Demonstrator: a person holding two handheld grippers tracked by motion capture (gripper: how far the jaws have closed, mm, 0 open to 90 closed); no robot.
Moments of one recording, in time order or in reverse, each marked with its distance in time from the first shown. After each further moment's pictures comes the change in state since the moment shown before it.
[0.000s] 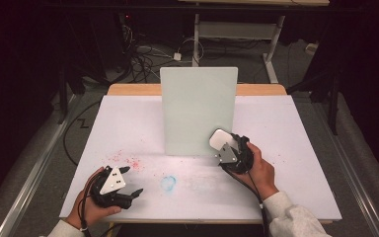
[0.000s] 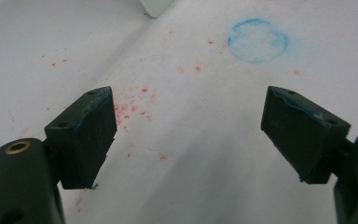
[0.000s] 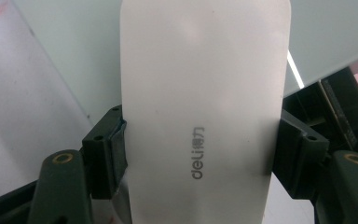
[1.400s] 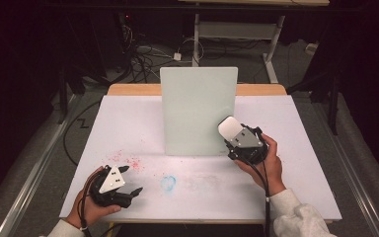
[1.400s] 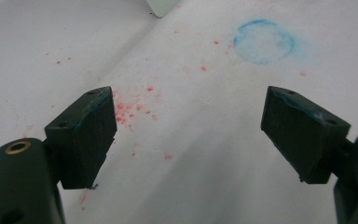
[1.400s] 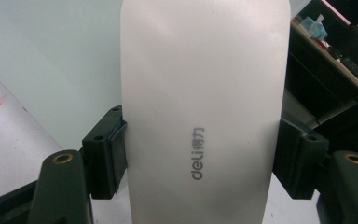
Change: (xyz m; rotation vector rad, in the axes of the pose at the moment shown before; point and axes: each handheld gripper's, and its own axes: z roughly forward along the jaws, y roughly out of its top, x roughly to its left) left arm 0.001 0.000 0.000 -0.003 0.007 -0.010; right arm -0.047 -0.001 -0.020 -0.102 0.066 0.281
